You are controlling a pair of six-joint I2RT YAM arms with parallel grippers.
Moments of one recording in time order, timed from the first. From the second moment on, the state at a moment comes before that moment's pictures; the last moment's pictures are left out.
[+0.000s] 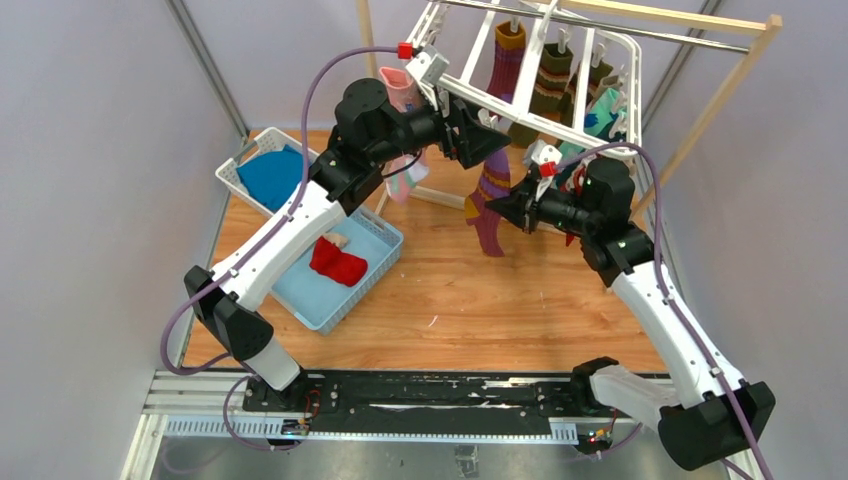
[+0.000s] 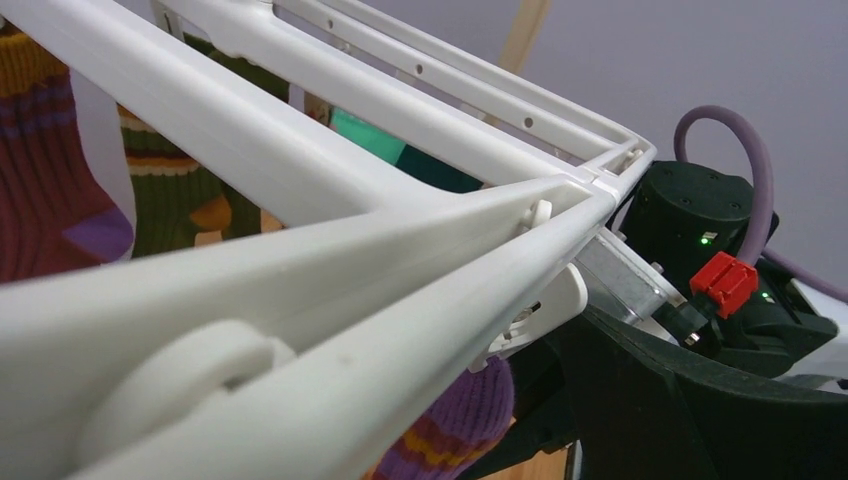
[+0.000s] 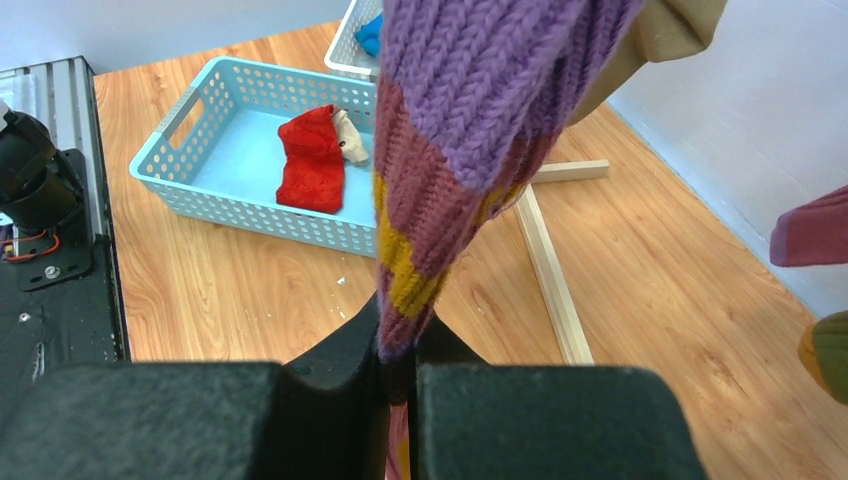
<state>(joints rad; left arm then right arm) -0.70 1.60 1.77 -0.01 0.47 -0.33 0.32 1.04 1.03 -0.17 -0.79 -0.22</state>
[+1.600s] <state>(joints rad) -0.64 1.61 1.70 0.21 0.62 -0.34 0.32 1.16 1.15 -0.22 -0.82 -0.16</state>
